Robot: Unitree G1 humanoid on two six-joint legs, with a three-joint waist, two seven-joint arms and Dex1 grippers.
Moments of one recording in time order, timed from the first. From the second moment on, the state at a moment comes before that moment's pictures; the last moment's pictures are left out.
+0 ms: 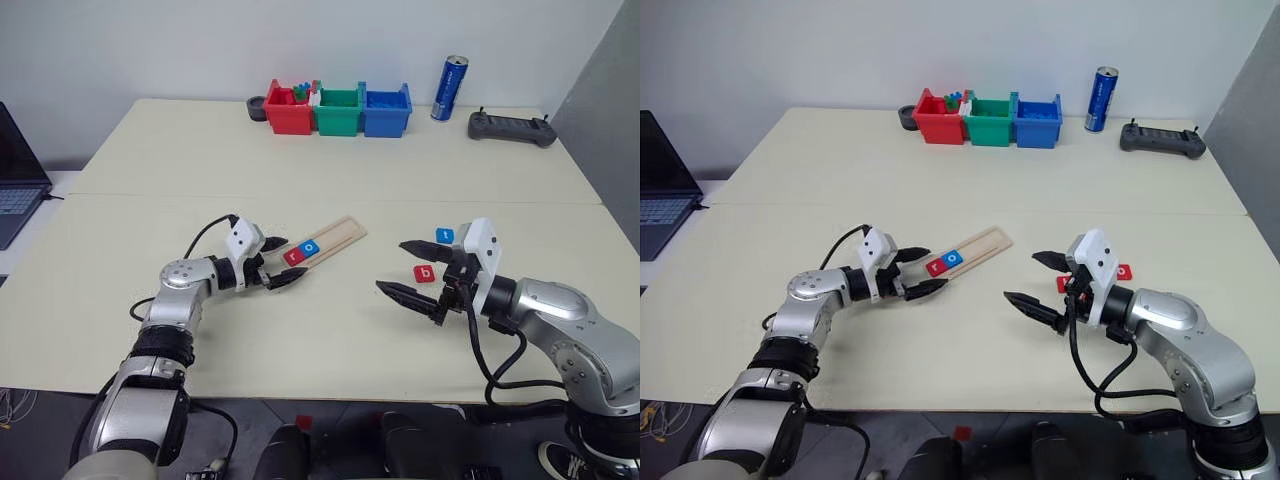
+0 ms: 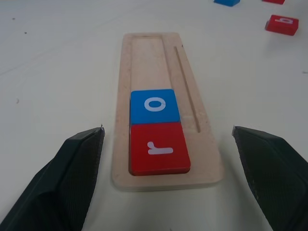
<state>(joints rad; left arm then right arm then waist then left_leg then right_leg) -0.65 0.49 -0.03 0.77 -0.19 -0.11 -1.09 -0.27 -0.57 -0.03 -0.61 0.58 0.78 0.69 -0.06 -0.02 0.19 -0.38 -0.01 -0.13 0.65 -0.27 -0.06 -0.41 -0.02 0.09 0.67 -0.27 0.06</state>
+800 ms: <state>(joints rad) -0.74 0.45 -0.03 0.96 -0.12 -0.23 -1.12 -0.25 -0.61 -0.03 -0.63 0.61 0.78 0.65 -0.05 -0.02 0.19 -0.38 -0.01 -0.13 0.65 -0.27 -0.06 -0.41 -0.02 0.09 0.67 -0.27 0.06</state>
